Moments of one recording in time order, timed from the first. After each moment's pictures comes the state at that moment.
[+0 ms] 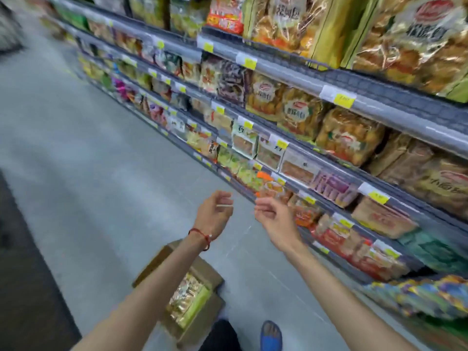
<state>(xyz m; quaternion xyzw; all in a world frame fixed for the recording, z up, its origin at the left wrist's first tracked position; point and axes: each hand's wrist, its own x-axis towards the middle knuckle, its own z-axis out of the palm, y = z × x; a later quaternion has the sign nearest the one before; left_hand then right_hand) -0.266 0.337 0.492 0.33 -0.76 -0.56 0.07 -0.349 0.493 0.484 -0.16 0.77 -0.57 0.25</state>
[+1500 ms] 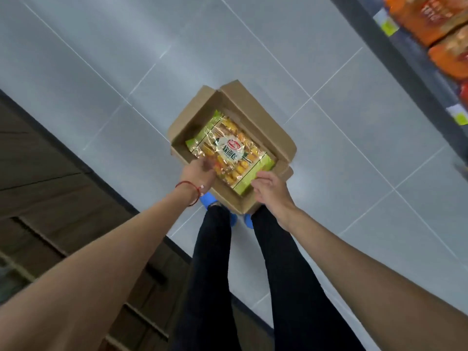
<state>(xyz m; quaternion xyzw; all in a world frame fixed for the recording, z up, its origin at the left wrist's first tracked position) 0.018 0.070 0.053 0.50 -0.69 -0.43 -0.29 -0.064 0.247 0.057 0.14 0.73 -0.36 0.56</state>
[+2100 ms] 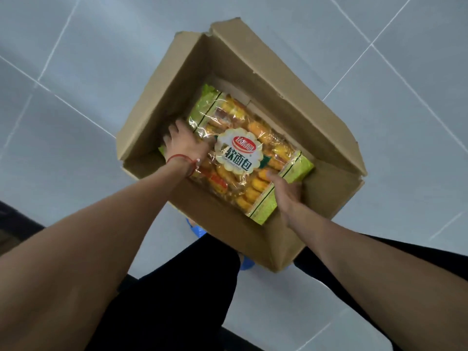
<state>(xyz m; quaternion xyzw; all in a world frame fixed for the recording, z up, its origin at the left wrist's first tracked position) -0.002 -0.016 -0.314 0.50 -0.75 -0.31 -0.30 -0.035 0.210 -0.302 0.43 0.73 -0.28 0.45</state>
